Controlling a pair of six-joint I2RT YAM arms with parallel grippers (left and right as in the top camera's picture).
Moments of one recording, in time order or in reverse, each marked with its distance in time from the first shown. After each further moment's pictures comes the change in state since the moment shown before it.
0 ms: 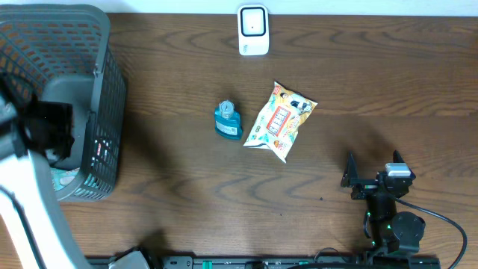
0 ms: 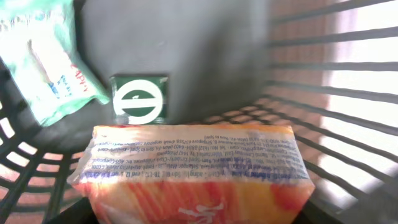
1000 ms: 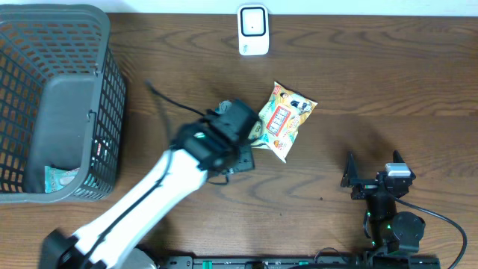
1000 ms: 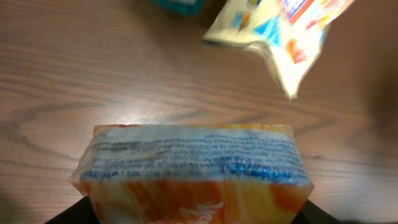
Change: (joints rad) left arm -1.226 0.176 -0.153 0.046 -0.092 0.161; right arm 0.000 0.000 0.000 0.000 0.000 0.000
